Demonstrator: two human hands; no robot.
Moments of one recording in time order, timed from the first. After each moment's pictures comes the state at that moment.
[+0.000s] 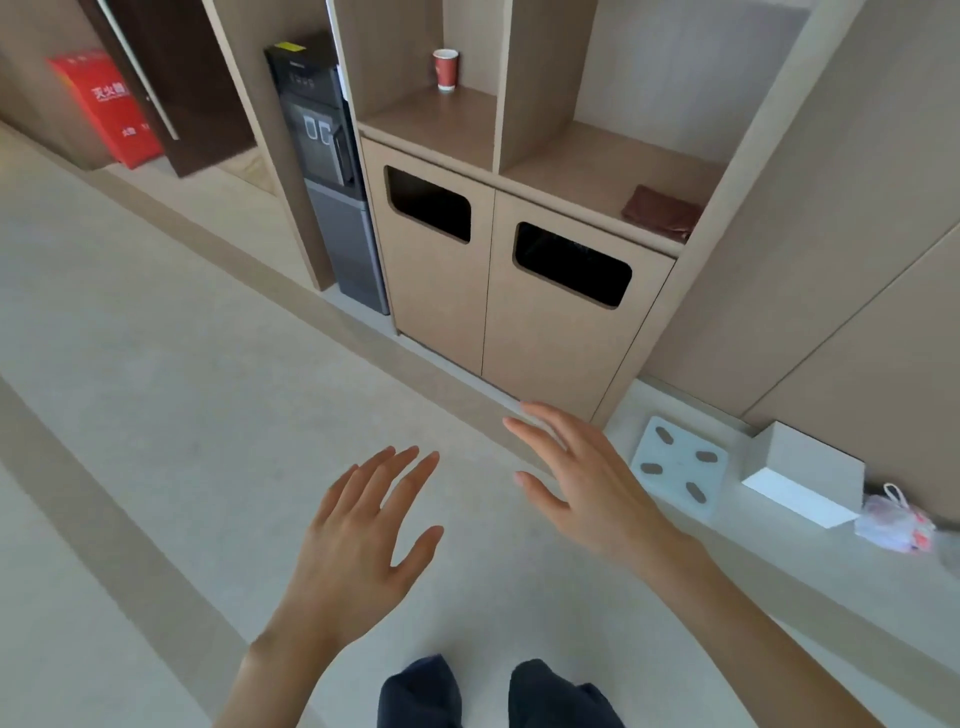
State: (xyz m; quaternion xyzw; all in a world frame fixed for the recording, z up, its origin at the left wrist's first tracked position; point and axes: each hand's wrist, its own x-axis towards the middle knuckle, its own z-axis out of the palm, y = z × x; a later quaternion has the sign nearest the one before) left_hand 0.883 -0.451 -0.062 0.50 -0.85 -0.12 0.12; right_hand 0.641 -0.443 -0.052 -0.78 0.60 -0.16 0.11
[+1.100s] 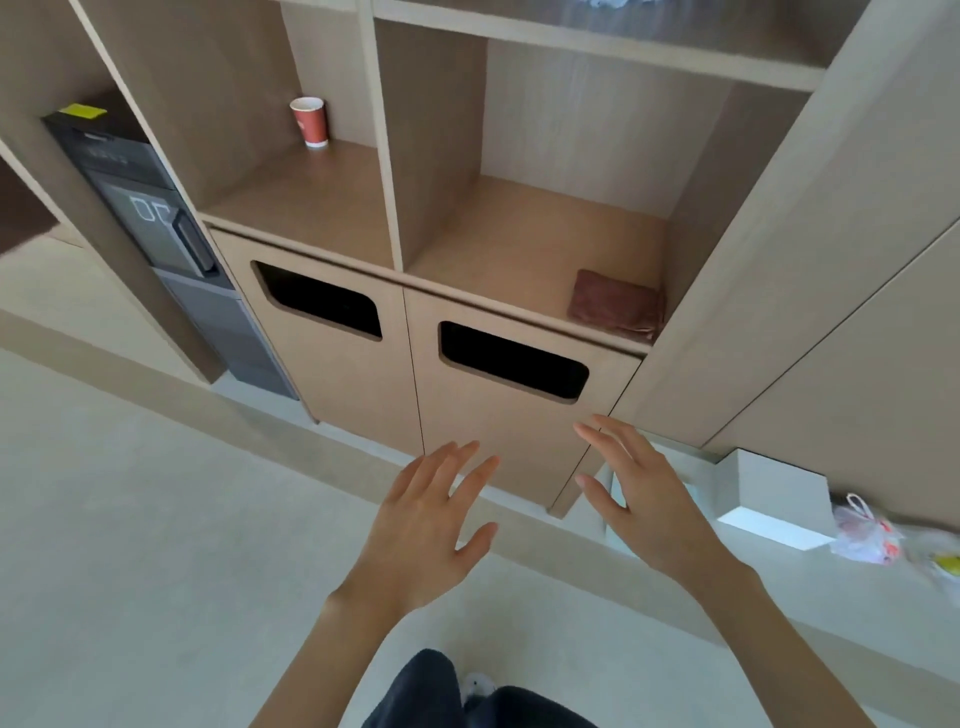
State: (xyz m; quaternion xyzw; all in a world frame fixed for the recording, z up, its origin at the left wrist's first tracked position) left_hand 0.704 -0.802 -0.078 0.31 -0.94 -0.10 0.08; right_hand 0.479 -0.702 -0.069 -0.60 0.76 -0.21 0.13
